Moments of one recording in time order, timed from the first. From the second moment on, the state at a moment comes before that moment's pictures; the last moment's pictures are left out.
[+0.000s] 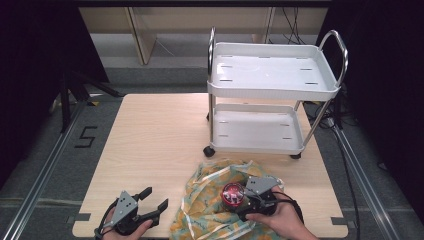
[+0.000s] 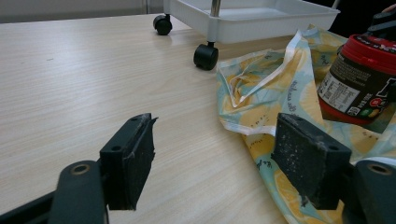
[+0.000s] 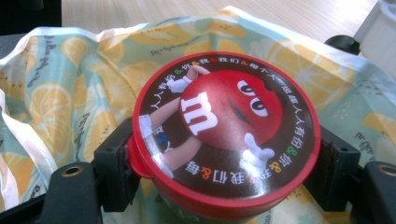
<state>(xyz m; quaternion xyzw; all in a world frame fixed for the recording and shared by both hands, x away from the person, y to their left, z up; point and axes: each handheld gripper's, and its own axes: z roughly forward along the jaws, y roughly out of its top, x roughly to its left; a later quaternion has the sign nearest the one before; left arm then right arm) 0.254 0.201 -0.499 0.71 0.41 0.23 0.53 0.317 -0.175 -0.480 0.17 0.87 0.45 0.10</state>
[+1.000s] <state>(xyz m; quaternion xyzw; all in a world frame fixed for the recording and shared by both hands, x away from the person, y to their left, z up) 0.254 0.200 -0.499 0.71 0.41 0.23 0.53 0.320 -0.176 -0.469 0.18 0.86 0.46 0.11</state>
